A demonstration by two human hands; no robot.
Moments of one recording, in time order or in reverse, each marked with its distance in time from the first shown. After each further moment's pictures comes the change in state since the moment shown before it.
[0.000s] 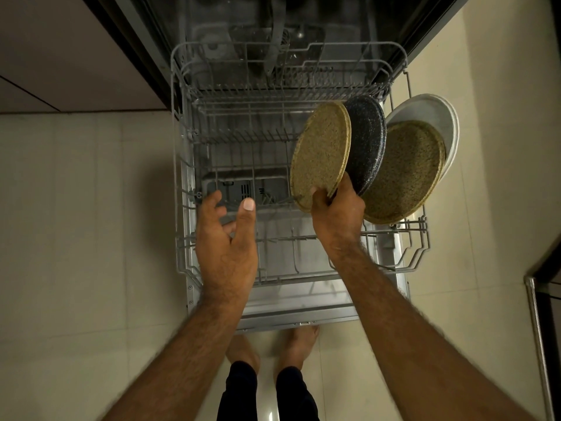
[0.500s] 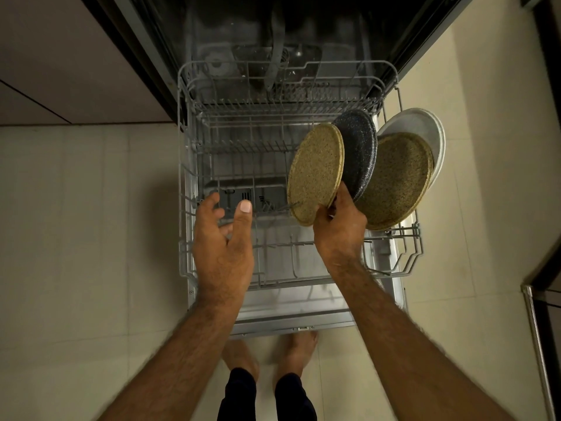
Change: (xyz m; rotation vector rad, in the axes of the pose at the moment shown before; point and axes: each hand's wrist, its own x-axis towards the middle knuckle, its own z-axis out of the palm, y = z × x) left_hand -0.004 0.015 -0.009 -0.024 0.002 0.014; right_hand -0.019 0.000 -0.016 0.008 -0.006 -0.054
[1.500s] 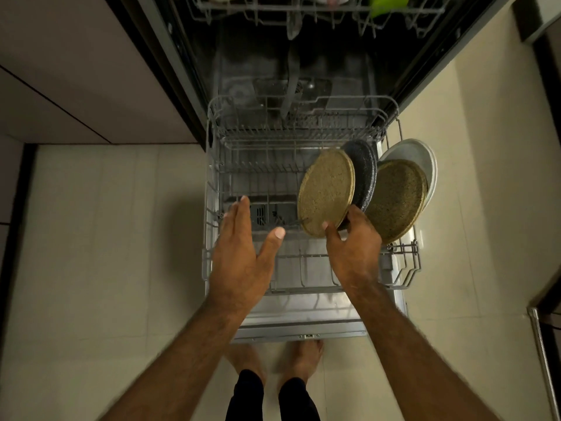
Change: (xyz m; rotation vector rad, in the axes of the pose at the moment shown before) left_hand -0.014 0.038 -0.033 0.435 -0.276 0.232; right_hand -0.019 -0.022 -0.038 -0.084 -0.050 -0.019
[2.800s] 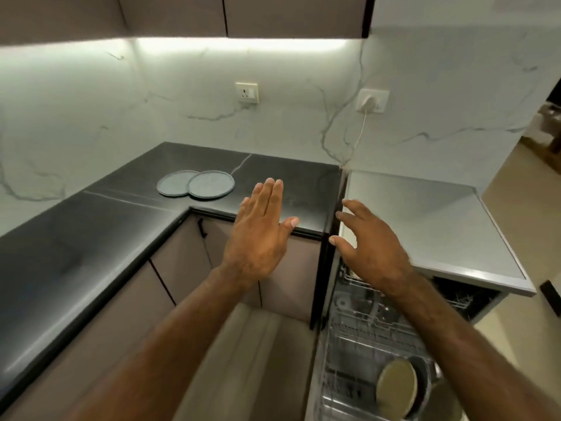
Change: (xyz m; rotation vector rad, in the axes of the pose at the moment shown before) left_hand -0.197 0.266 -0.600 0.456 0.632 0.481; right_hand -0.255 -0.601 -0.288 -0.352 0.023 -1.071
